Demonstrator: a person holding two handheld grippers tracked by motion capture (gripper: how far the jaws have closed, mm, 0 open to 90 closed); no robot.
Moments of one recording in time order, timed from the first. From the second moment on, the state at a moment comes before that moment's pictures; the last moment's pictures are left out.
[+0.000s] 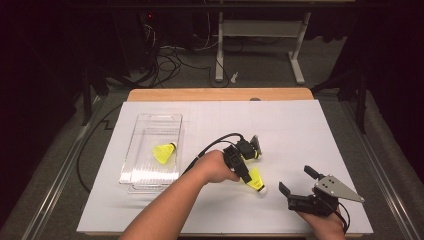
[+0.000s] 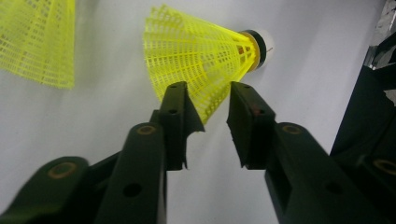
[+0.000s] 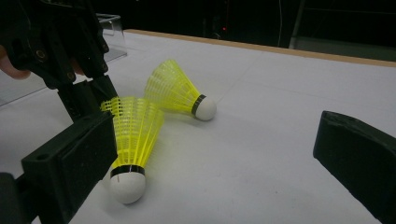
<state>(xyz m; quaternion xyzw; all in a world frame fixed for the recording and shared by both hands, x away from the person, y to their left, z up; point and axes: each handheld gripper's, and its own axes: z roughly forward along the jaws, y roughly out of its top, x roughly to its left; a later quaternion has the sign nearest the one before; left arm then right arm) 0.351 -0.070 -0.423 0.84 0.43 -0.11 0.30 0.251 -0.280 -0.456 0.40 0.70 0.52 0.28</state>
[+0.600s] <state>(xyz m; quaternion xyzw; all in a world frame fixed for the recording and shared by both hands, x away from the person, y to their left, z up) 0.346 -0.066 -0.412 0.84 0.42 -0.13 0.31 0.251 -0.280 -0.456 0.40 0.70 0.52 0.28</state>
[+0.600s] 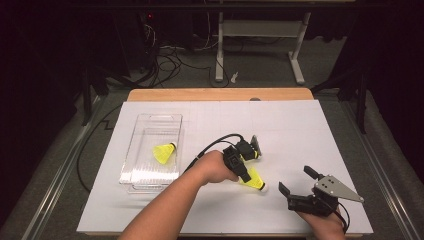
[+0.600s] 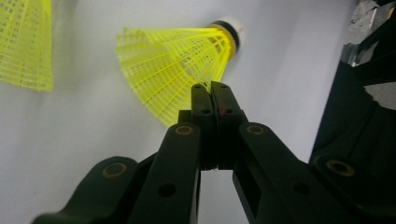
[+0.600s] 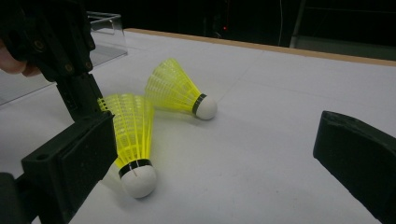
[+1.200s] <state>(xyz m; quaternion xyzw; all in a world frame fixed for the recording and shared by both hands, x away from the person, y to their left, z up) 0.346 -0.018 -0.371 0.82 0.44 -0.08 0.34 0.251 -0.279 -0.456 0.40 0.70 0.52 0.28</state>
